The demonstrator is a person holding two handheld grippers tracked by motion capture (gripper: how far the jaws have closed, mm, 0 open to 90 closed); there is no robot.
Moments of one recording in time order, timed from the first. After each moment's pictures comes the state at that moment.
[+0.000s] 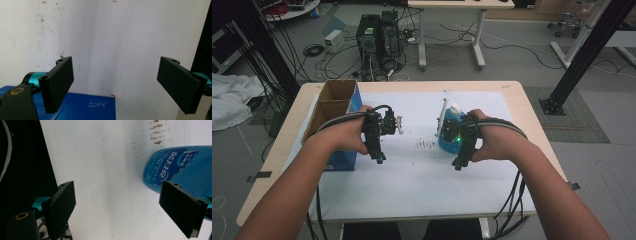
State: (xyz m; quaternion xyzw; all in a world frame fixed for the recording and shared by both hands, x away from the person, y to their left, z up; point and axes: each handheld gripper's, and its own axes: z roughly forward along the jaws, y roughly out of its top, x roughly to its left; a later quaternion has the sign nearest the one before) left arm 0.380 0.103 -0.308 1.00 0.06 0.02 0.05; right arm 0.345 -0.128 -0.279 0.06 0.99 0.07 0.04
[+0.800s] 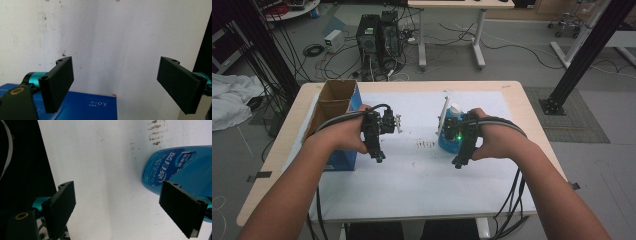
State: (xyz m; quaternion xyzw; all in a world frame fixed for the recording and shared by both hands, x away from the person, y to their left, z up) left arm 0.382 0.105 -0.309 1.00 0.07 0.03 0.06; right arm 0.350 -0.132 -0.280 0.07 0.99 0.08 0.04
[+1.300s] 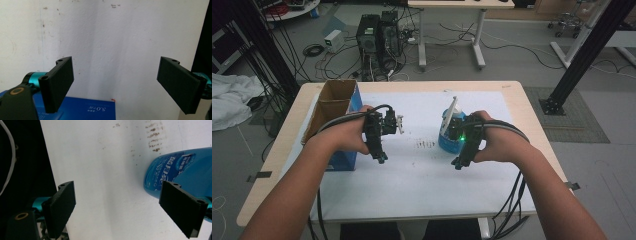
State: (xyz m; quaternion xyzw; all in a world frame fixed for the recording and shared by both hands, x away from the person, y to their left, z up) left arm 0.379 0.101 -0.308 1.00 0.06 0.02 0.07; right arm 0.346 -0.143 -0.283 0.08 0.99 0.13 0.03
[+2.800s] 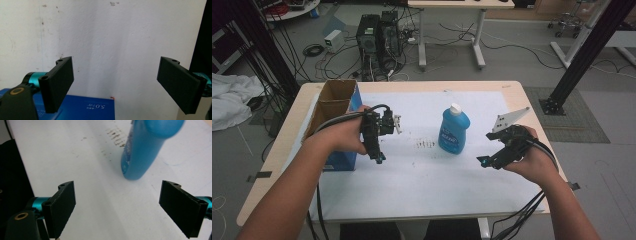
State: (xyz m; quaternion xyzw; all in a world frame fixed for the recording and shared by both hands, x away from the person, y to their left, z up) left arm 0.378 0.107 -0.306 1.00 0.05 0.02 0.07; right arm 0.335 -0.262 -0.319 0.22 0.91 0.33 0.09
